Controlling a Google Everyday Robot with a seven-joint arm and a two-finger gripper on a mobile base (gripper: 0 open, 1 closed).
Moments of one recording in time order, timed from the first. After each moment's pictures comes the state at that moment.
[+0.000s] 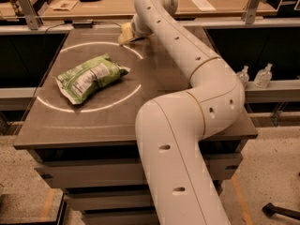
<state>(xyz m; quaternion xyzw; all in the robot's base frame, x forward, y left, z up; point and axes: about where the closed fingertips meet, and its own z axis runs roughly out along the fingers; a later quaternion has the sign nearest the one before) 0.941 0.032 0.828 -0.23 0.89 0.05 0.39</state>
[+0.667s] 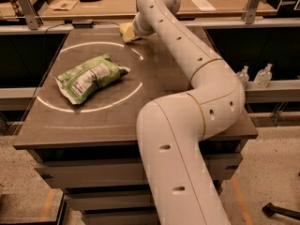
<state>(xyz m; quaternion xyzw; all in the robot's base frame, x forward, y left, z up) 0.941 0.028 0.829 -0.23 0.89 0.06 0.39</state>
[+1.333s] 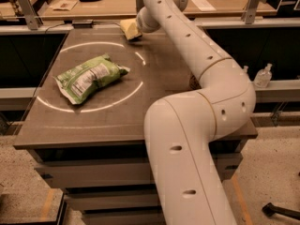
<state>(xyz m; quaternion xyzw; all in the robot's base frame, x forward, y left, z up) 0.933 0.022 0.854 -0.24 0.88 0.07 0.41</state>
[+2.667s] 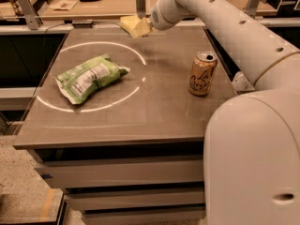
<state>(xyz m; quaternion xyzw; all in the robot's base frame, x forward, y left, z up) 0.824 0.000 0.909 -0.30 0.86 0.14 0.40</state>
